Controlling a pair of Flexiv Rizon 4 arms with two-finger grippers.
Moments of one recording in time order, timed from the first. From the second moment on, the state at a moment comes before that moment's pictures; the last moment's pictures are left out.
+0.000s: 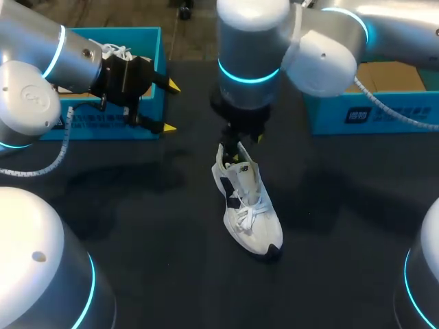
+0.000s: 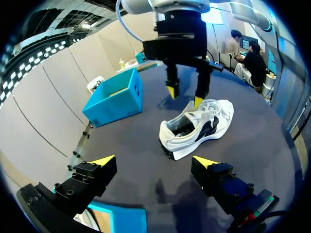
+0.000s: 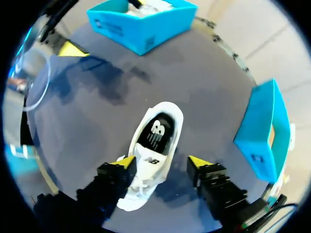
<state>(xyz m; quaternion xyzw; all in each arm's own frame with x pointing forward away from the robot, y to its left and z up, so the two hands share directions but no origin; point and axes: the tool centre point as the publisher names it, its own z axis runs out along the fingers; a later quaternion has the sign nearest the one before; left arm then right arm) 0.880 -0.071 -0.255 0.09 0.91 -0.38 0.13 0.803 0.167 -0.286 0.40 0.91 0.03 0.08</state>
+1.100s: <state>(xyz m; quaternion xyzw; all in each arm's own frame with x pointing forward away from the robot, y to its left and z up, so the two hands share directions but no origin) 0.880 -0.071 -0.255 0.09 0.91 -0.38 0.13 0.853 0.180 -0.291 0.02 0.99 -0.04 0.09</state>
